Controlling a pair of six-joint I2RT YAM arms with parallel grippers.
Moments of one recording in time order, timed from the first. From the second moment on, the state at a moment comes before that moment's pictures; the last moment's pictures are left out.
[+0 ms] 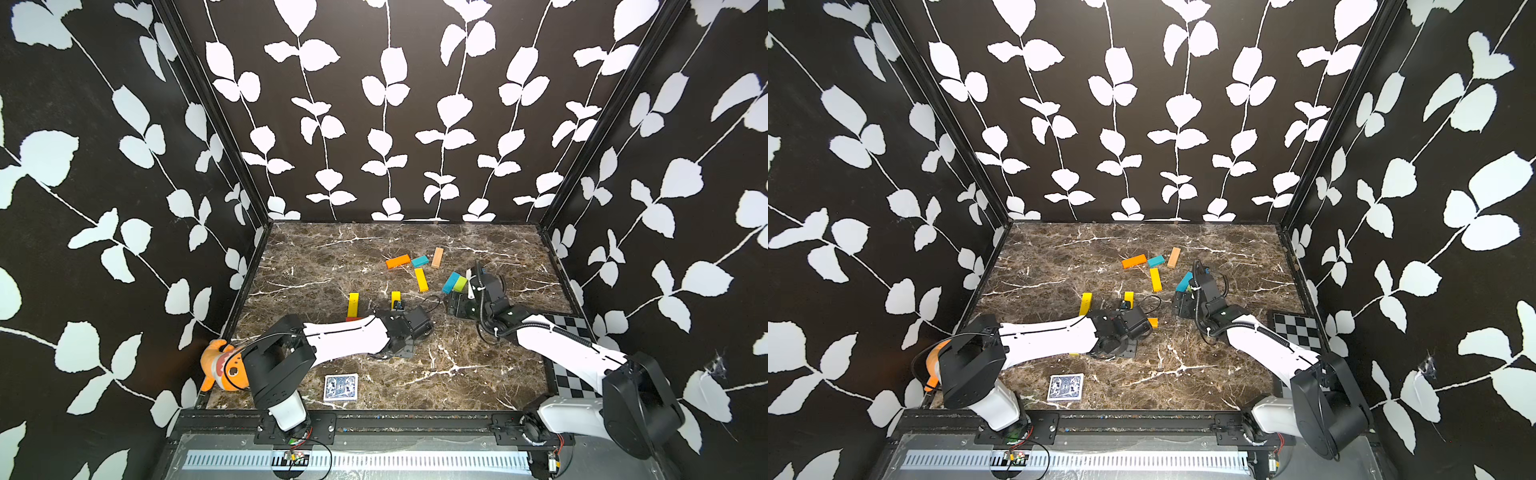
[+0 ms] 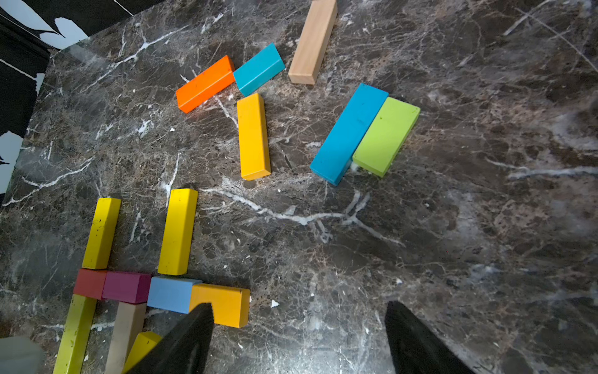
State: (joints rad) left arm -1.08 1.66 1.03 -0.71 -0.25 -0.88; right arm 0.52 1.29 0.72 -0.20 0.05 0.55
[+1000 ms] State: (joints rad) left arm -1.06 1.71 1.03 -0.68 -0.27 -0.92; right arm 0.50 1.28 0.71 -0.18 0.02 0.57
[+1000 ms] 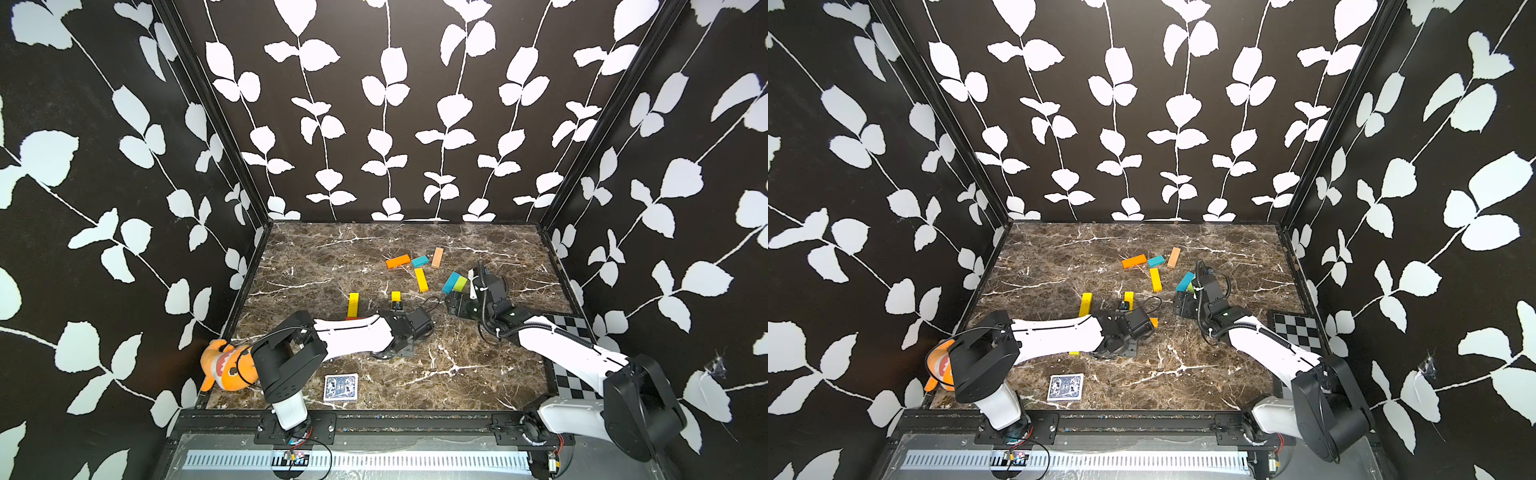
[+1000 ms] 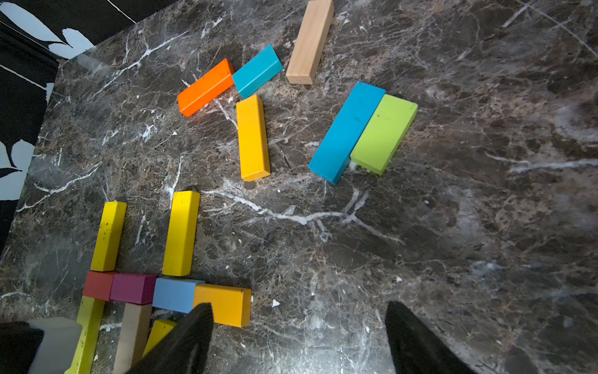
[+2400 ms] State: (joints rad) left arm -1.06 1.25 0.95 -0.50 -0.42 -0.62; right arm 0.62 1.30 0.71 -0.19 -0.04 0.59
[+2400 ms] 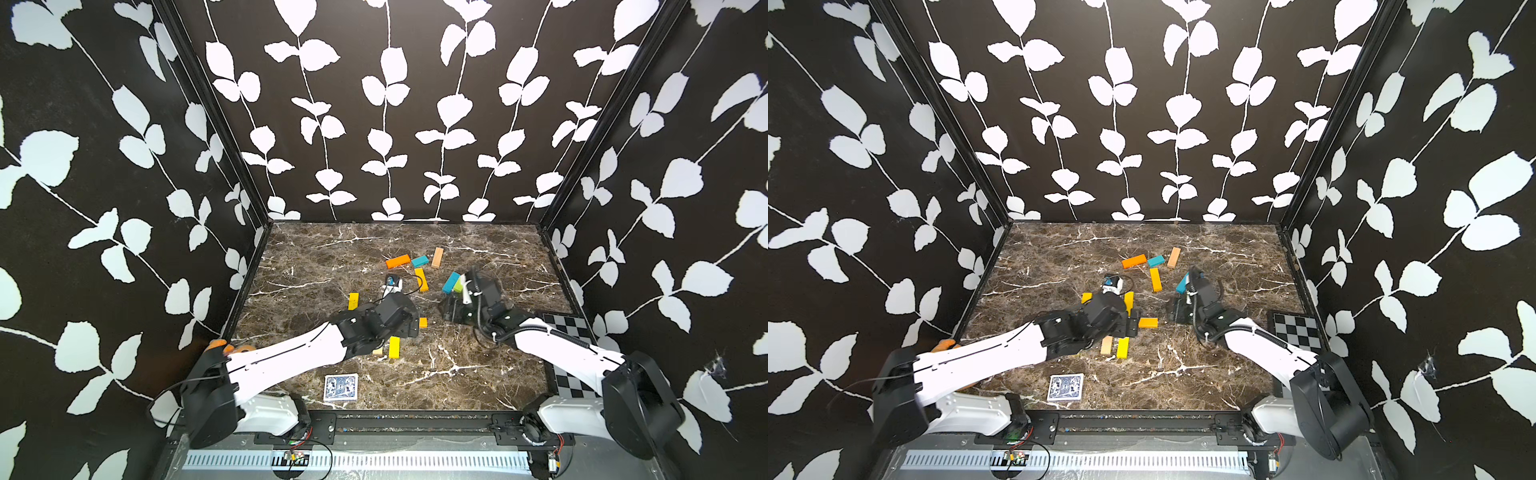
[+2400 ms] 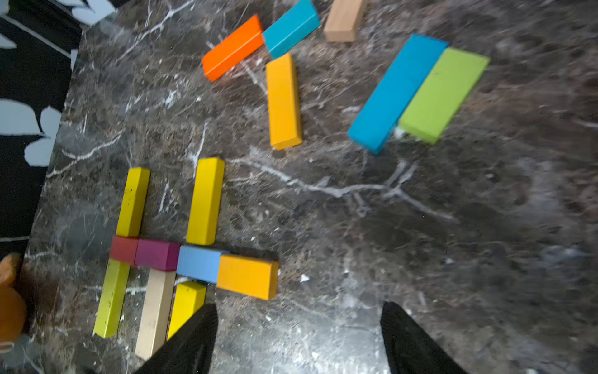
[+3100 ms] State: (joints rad) left arm -1.06 0.72 0.64 -0.45 -0.64 -0.37; right arm 1.06 1.76 1.11 -0.44 0.14 0.77
